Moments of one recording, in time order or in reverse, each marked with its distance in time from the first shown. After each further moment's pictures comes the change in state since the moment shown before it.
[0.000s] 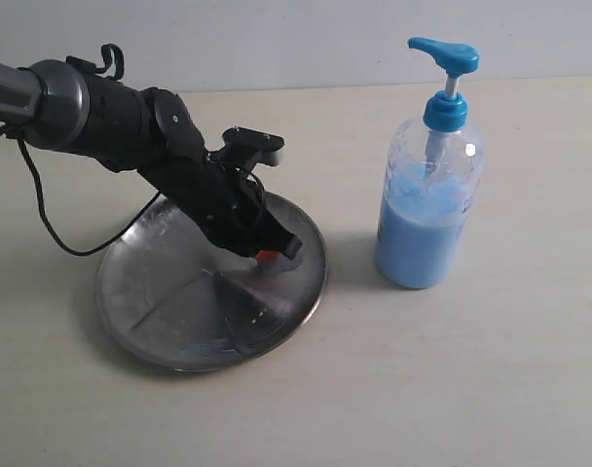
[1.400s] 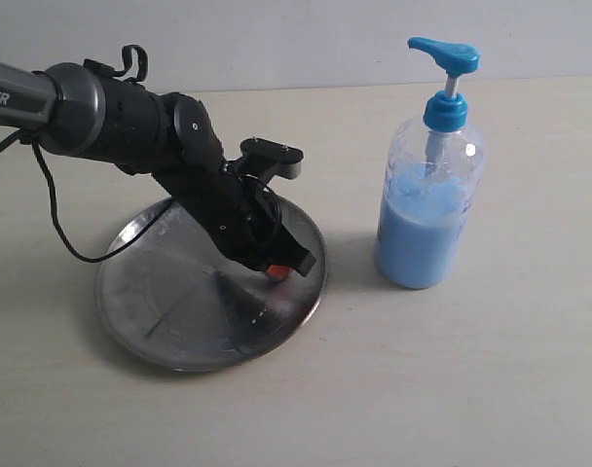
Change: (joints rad) left arm -0.056 -0.008 -0.004 0.054 0.054 -0.067; right arm 0.000 0.000 0.000 0.000 0.000 0.000
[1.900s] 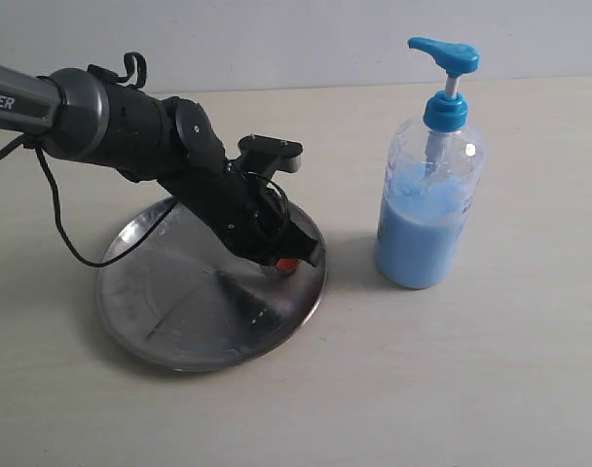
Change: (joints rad) left arm 0.002 0.005 0.003 -0.081 -0.089 0.000; right arm 0.000 0.000 0.000 0.002 0.000 0.000
